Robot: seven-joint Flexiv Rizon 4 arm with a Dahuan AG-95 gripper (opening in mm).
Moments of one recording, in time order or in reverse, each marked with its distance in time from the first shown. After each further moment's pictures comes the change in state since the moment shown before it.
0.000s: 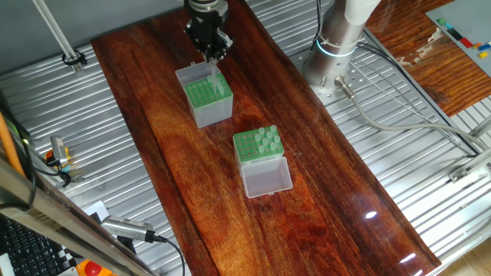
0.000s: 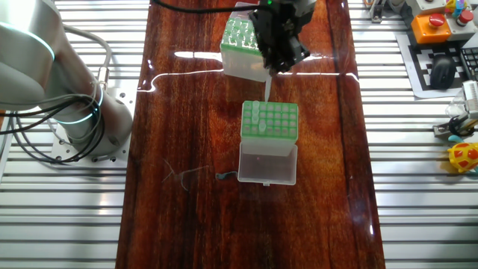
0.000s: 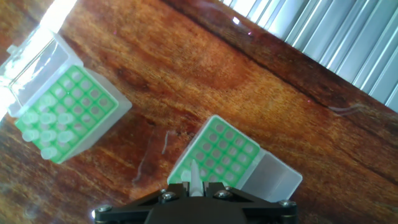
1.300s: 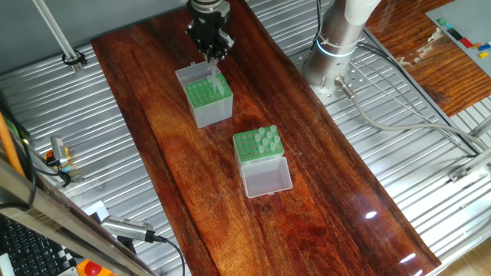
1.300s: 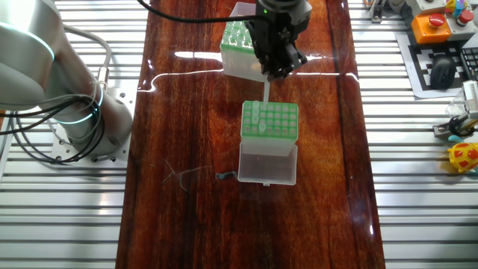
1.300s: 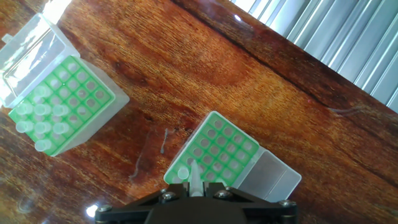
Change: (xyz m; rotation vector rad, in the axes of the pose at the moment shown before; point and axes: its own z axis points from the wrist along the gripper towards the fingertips) arm 0.003 -0.002 0.006 -0.008 0.011 -0.021
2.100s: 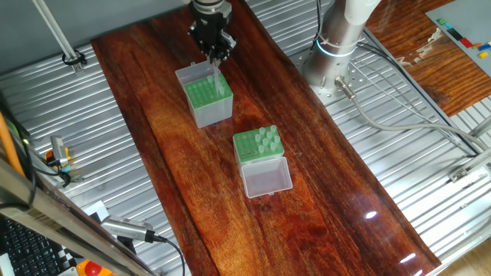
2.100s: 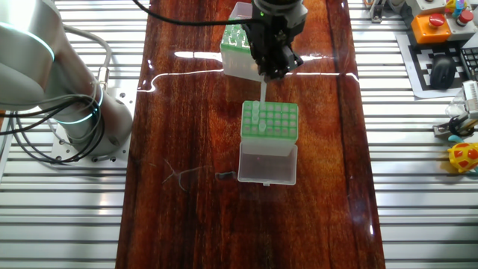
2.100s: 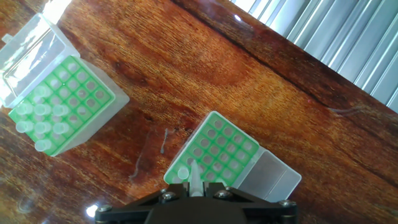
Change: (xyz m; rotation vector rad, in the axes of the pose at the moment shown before) arm 0.004 0.008 0.009 0.003 -0.008 0.003
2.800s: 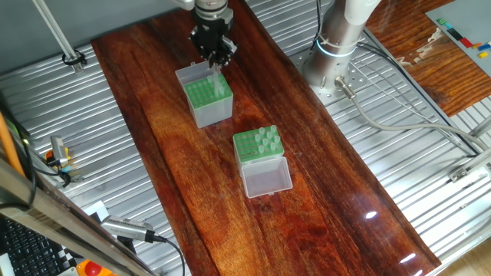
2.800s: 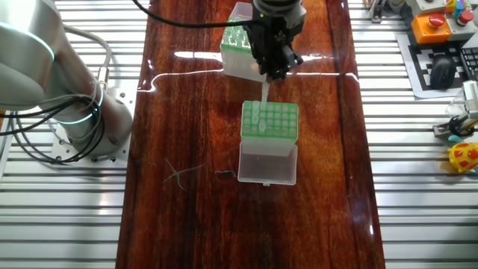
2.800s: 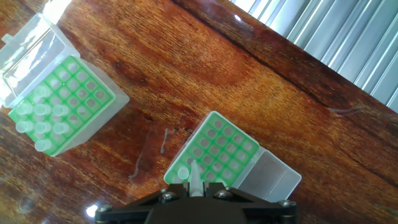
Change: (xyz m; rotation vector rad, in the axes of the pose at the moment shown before) arm -0.004 0.003 0.005 0.003 -0.019 -0.013
